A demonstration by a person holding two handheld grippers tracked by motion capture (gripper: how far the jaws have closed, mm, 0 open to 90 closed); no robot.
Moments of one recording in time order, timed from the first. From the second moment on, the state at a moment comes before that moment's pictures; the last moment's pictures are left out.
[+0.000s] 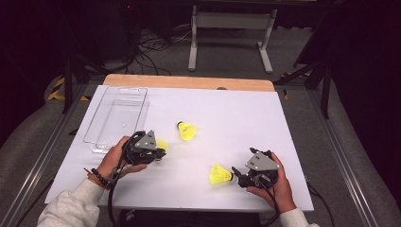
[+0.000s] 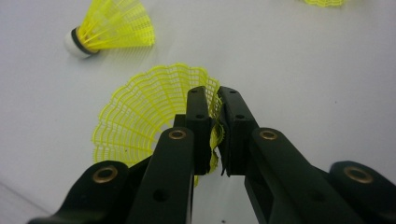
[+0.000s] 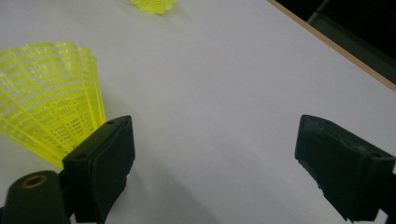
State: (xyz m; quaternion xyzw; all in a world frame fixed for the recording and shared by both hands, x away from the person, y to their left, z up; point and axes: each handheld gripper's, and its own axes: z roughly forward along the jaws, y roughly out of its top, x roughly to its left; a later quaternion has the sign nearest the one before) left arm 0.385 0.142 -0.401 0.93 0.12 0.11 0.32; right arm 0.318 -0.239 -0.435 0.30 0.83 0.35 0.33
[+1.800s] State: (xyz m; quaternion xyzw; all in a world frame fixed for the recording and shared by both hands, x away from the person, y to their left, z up) left arm 0.390 0.116 -0.395 0.91 0.10 0.09 0.39; right arm 0.312 -0.237 -0.428 0.29 0.82 0.37 0.33
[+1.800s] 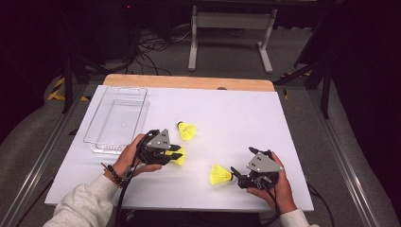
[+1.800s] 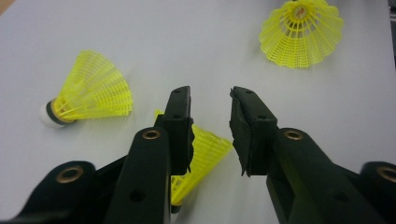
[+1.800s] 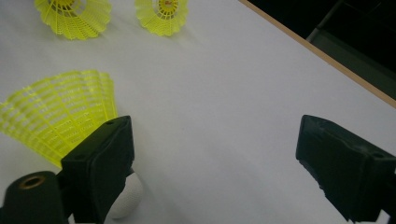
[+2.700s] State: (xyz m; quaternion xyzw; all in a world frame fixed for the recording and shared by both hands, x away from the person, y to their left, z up) left arm 0.432 0.097 -0.434 0.94 0.16 0.10 0.29; right arm 0.313 -0.239 -0.426 0.28 0.82 0.37 0.33
